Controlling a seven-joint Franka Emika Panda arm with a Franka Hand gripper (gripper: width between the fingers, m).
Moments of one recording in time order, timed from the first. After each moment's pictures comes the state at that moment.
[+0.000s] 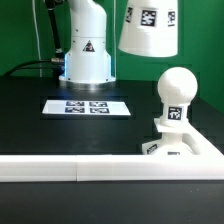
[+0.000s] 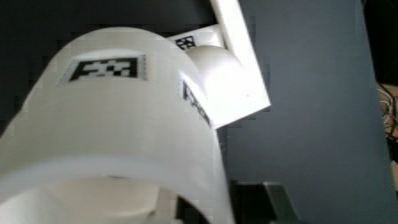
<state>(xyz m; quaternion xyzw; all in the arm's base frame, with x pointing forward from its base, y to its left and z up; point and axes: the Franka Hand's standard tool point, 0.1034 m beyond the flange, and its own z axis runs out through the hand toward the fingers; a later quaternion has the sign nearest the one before) 0.616 0.087 0.249 -0.98 0.18 0.02 0.08</state>
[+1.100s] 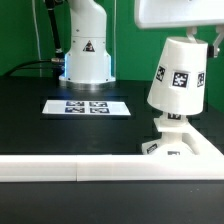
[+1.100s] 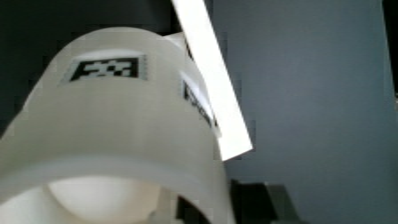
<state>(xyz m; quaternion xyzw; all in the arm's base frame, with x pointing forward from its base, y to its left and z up) 0.613 0.132 0.165 -0.98 0.17 0.01 0.06</state>
